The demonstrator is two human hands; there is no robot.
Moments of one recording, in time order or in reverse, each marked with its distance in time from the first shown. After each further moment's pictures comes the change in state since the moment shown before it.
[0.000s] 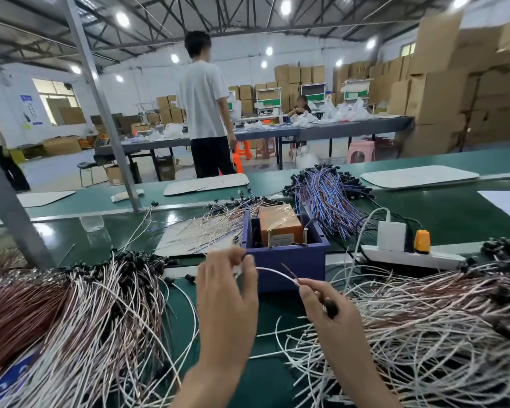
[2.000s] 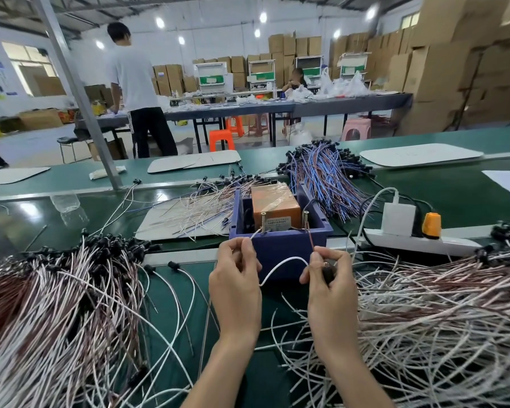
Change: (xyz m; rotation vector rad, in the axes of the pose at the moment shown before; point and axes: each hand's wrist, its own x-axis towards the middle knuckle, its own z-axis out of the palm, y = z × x) left_hand 0.003 -0.048 0.081 -0.220 0.085 -0.290; right_hand 0.034 0.023 0.023 -0.052 0.281 -0.018
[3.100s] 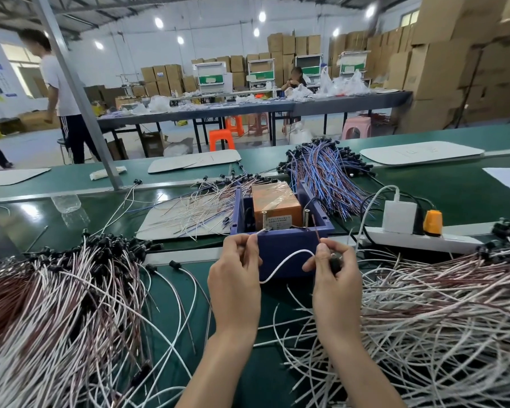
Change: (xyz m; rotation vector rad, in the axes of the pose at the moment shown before) left_hand 0.005 0.011 -0.010 0.105 -0.059 0.075; right_hand 0.011 0.001 0.002 0.037 0.065 0.065
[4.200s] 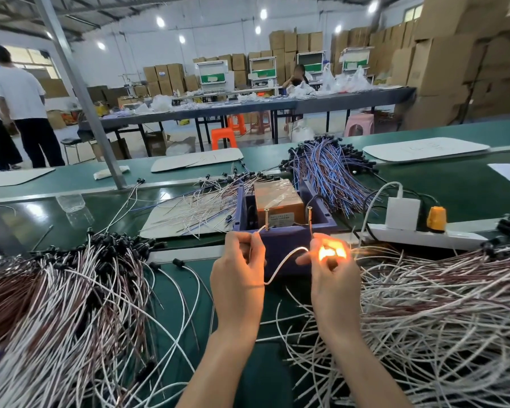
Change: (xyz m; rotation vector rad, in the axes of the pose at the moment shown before) left_hand 0.003 0.001 -0.001 0.055 0.011 0.075; right_hand -0.001 -0.005 0.002 -0.060 -0.056 0.003
